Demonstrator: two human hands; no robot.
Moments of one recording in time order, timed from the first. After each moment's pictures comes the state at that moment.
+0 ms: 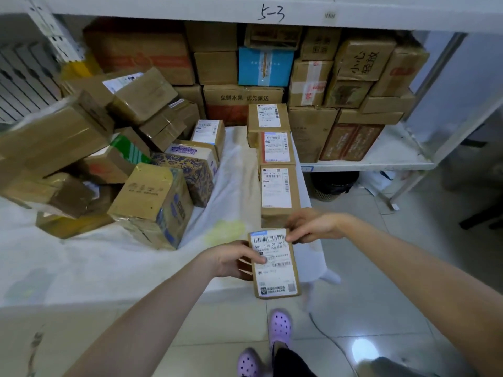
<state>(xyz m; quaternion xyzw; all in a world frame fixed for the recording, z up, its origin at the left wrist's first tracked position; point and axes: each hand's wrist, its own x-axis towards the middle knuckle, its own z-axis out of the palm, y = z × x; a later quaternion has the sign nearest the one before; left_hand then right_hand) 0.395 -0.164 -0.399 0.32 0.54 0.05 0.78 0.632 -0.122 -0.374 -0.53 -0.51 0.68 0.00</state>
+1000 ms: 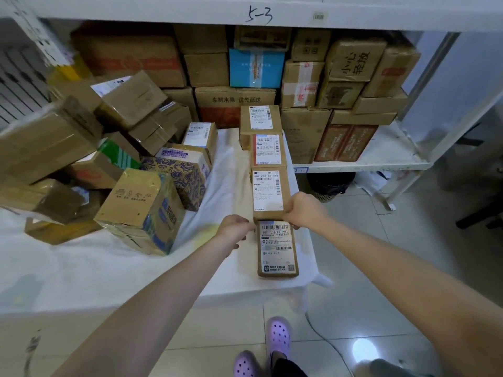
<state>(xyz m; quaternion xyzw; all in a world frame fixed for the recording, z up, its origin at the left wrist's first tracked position) 0.440 -0.129 -0.386 0.38 0.71 0.17 0.57 0.624 -0.104 -0.377 -0.72 -0.62 0.32 0.03</state>
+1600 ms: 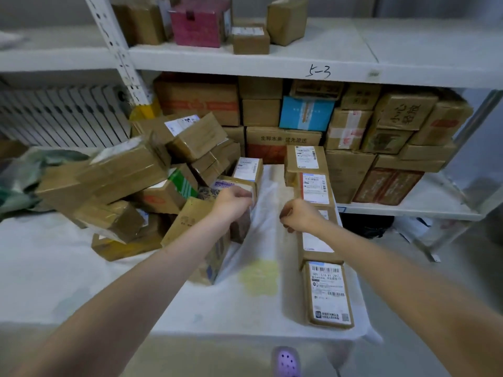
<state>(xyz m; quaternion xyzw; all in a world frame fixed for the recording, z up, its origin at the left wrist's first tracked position) 0.332 -0.062 -0.280 0.46 0.70 0.32 0.43 0.511 -0.038 -0.335 -0.64 -0.67 0.35 0.10</state>
